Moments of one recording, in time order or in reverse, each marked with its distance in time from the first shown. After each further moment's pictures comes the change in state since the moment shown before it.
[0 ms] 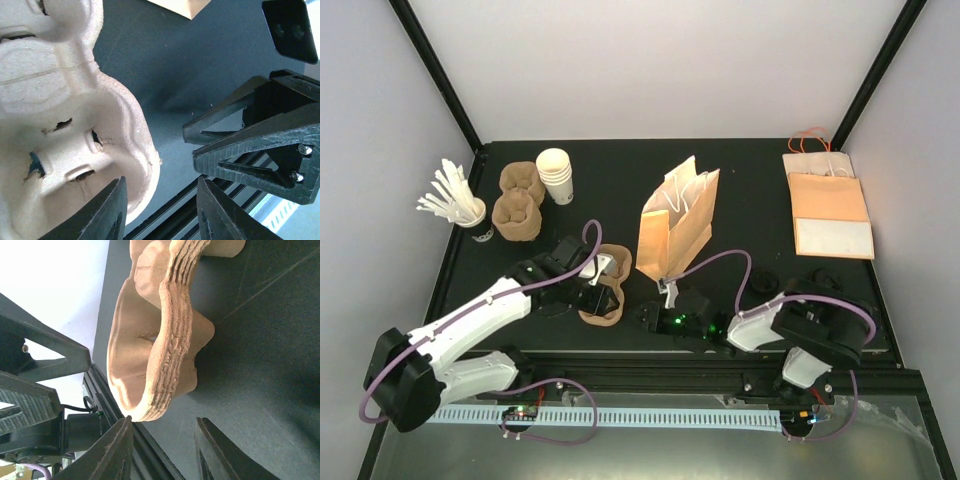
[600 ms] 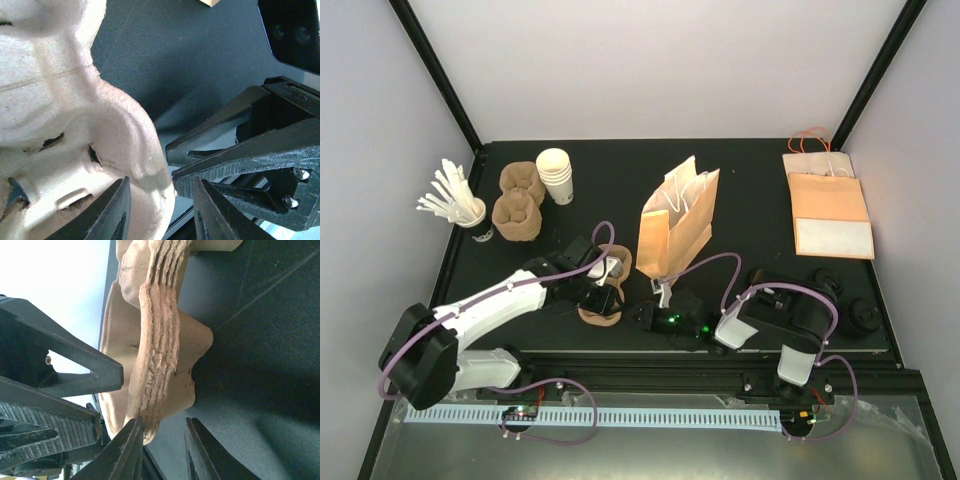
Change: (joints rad) left arm -0.005 0.151 -0.028 0.107 0.028 0.006; right arm -0.011 0.213 0.029 0.227 -0.020 0.056
